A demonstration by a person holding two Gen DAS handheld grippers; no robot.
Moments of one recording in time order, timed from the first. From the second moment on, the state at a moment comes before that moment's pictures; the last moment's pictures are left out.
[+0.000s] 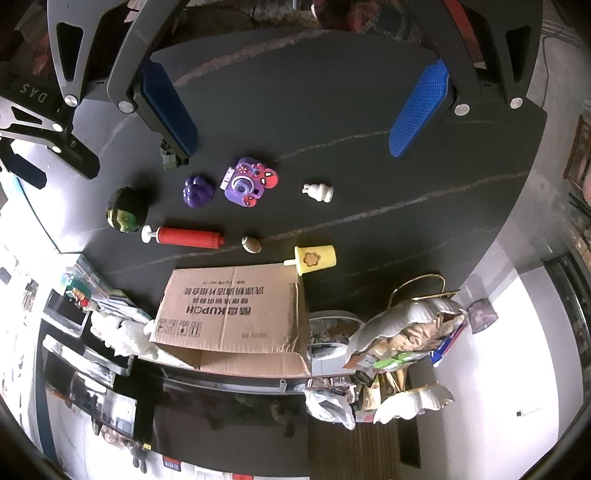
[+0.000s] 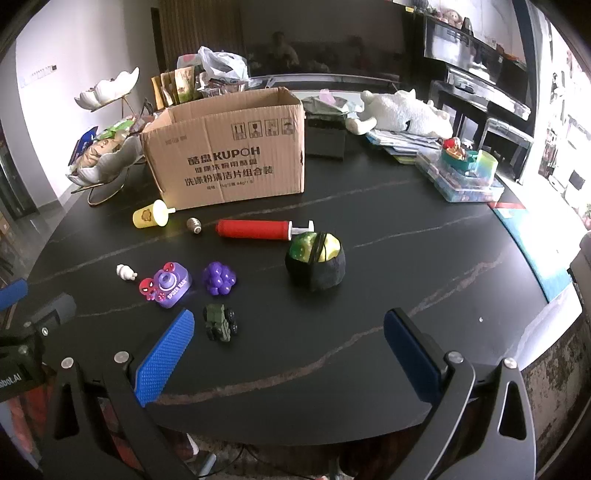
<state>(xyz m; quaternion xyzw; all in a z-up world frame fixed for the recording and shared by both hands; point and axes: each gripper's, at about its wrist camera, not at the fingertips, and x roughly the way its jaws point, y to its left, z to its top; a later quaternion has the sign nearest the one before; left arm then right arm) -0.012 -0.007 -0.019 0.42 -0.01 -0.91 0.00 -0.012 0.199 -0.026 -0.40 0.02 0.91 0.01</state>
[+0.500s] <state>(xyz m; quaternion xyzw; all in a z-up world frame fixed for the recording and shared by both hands) -0.025 -0.011 -0.037 0.43 0.00 -0.90 0.02 -0.020 0.196 -0.035 -0.41 0.00 0.91 0.01</state>
